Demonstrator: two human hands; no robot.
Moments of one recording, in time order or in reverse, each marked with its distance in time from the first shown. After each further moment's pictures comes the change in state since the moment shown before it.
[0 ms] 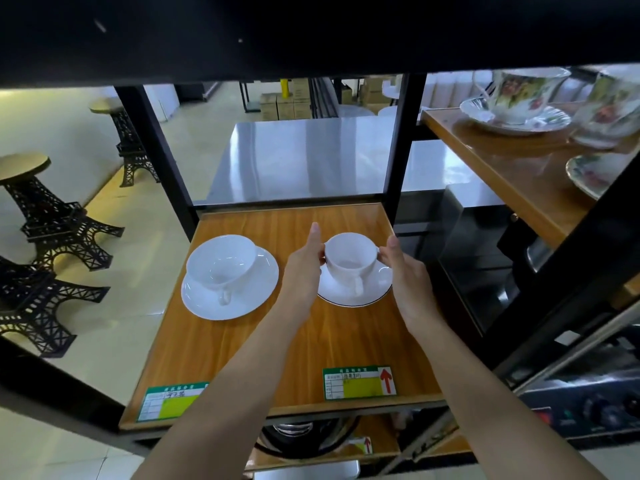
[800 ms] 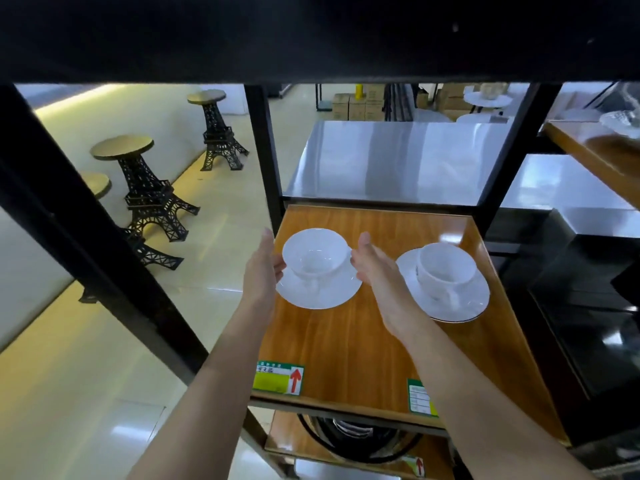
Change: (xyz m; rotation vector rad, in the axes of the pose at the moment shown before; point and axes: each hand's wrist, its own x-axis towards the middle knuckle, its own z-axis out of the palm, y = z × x) left_hand -0.013 -0.022 -0.154 -0.273 0.423 -0.077; right_hand -0.038 -0.063 0.122 0.183 -0.543 0.008
